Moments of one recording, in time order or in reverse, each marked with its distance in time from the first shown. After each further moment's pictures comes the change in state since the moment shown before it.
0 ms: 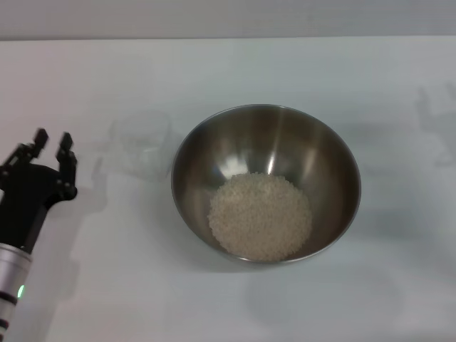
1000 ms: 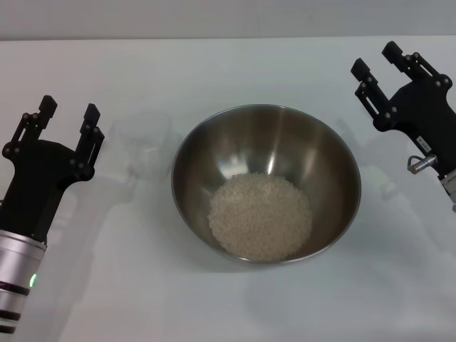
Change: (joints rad) left arm -0.026 -0.006 0.065 -0.008 0.009 0.191 -0.075; right arm 0.016 0.007 -0.153 0.029 -0.232 0.011 0.110
